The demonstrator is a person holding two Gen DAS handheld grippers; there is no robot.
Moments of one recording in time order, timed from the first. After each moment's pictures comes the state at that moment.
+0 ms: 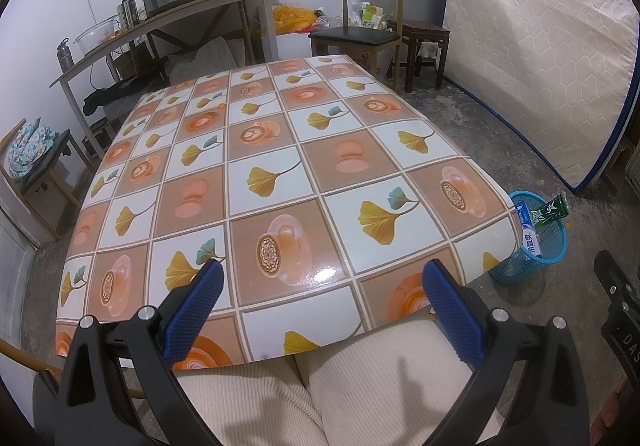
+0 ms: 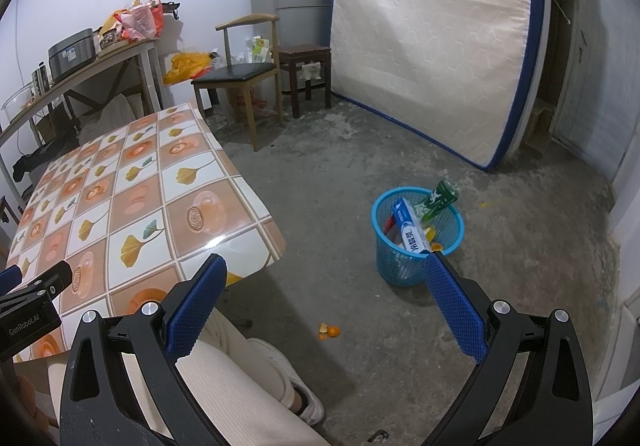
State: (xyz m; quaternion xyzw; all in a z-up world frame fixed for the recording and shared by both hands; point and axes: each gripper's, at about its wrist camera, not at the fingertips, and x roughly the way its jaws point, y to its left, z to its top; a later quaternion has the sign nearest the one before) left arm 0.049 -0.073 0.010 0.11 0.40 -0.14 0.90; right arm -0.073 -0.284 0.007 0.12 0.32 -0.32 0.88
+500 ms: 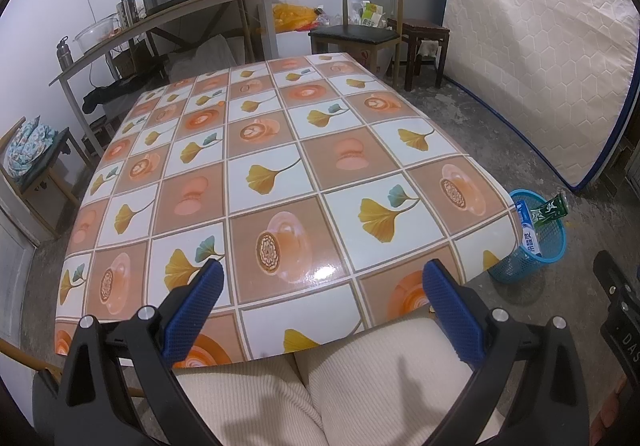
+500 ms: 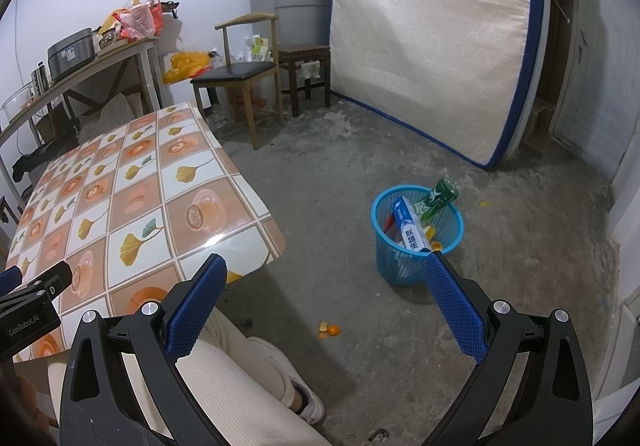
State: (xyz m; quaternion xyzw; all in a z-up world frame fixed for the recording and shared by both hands) left arm 0.048 -0.074 0.008 0.11 0.40 -0.14 0.90; right arm -0.073 -0.284 0.008 0.12 0.32 -0.32 0.88
